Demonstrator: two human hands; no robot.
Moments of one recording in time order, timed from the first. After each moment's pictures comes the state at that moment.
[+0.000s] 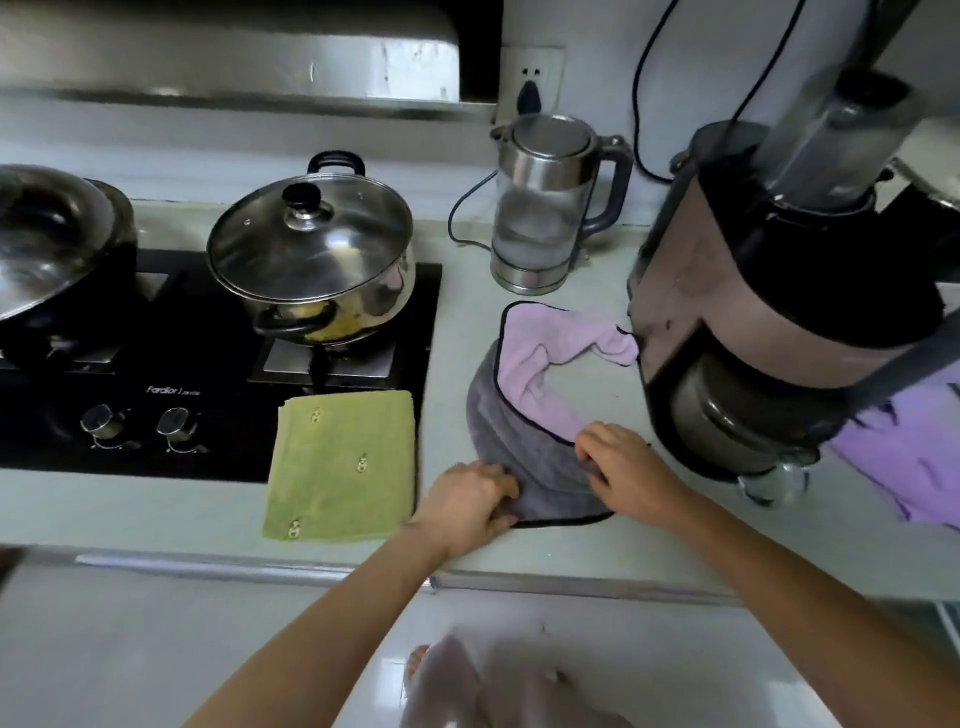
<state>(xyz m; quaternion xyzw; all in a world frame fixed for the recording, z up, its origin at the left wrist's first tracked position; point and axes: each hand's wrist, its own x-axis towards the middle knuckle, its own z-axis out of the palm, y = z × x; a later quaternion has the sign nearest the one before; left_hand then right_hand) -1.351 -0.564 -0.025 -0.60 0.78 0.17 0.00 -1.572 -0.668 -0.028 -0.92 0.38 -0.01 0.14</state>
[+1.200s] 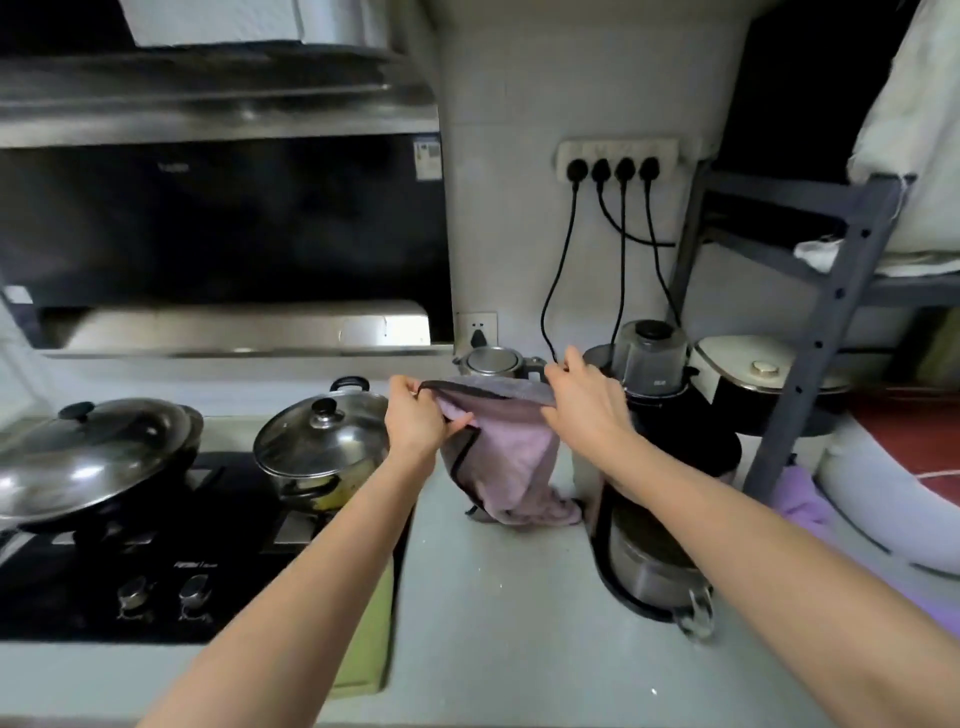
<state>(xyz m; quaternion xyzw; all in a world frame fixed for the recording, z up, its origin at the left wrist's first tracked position) -1.384 -0.628 0.229 -0.64 0.30 0.29 -0.65 -1.561 -0.684 0.245 -0.83 0.51 -0.18 -0.12</state>
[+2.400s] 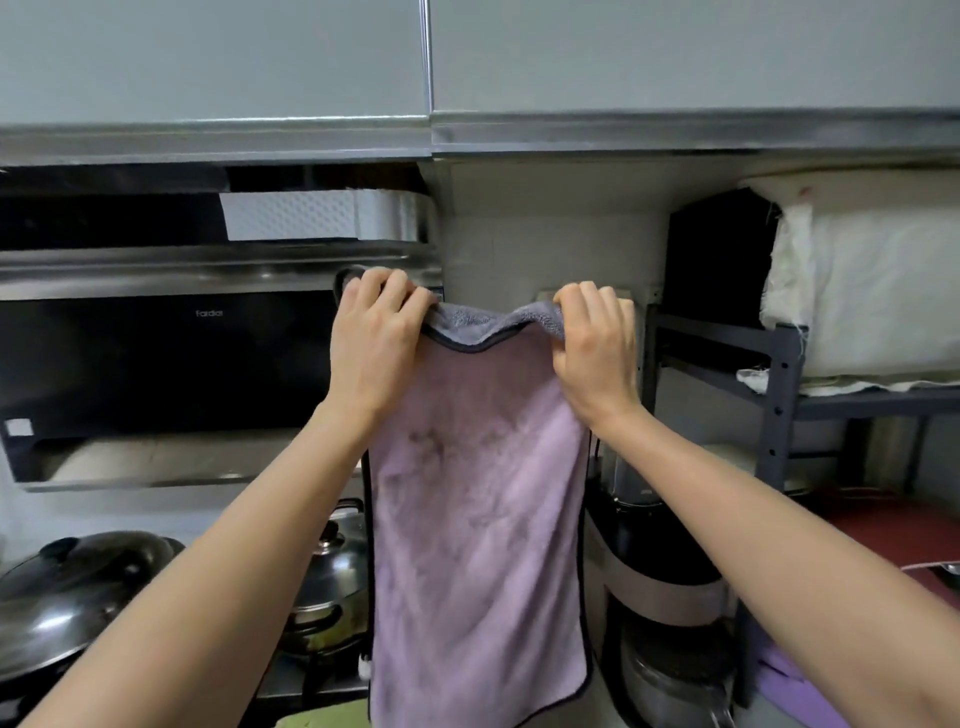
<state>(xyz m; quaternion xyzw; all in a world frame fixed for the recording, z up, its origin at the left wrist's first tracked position) -1.328 -0.583 0.436 -0.47 0.58 -0.55 -0.37 -1.541 -0.646 0.417 -0.65 0.34 -0.58 -0.36</state>
